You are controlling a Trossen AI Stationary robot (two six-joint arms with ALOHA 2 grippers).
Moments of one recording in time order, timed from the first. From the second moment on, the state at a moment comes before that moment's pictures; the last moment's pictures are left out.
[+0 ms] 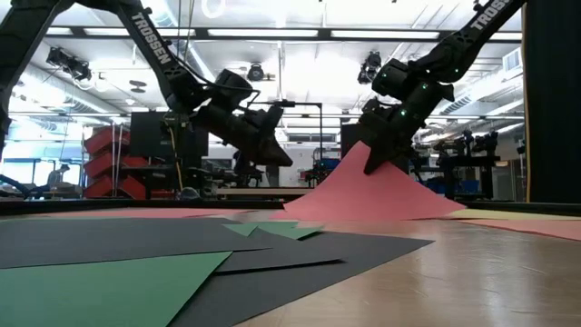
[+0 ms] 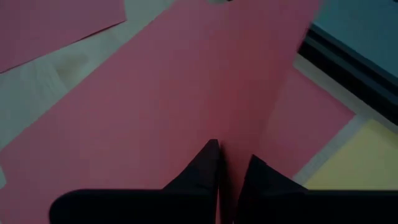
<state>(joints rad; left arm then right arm) 0.65 1.83 0.97 0.41 0.34 -0.35 -0.69 1.55 0.89 -0.19 -0.15 0.12</state>
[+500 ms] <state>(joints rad) 0.37 1.83 1.02 0.02 0.18 0.00 -0.69 1.55 0.89 -0.19 -0.15 0.12</state>
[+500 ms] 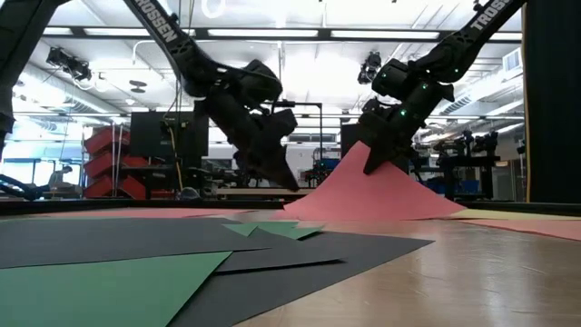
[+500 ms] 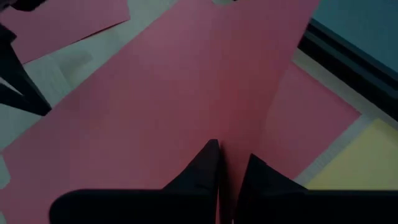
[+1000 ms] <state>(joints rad) 0.34 1.84 1.09 -0.05 0.09 0.01 -0.69 1.55 0.89 -0.17 -0.17 0.11</state>
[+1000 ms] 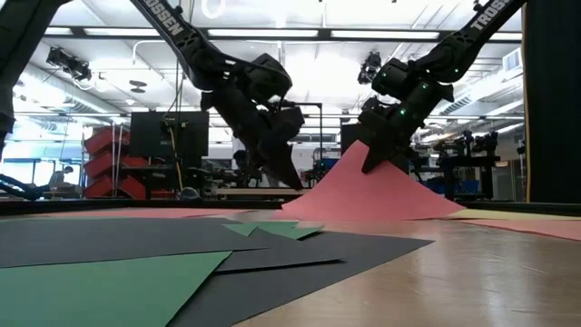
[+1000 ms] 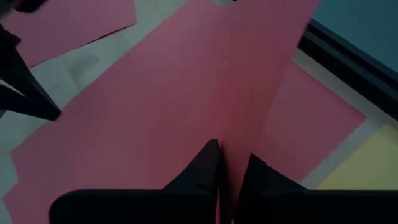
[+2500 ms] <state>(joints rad) 0.29 2.01 1.32 -0.46 0.04 -0.05 -0.69 1.36 0.89 -0.30 -0.14 -0.04</state>
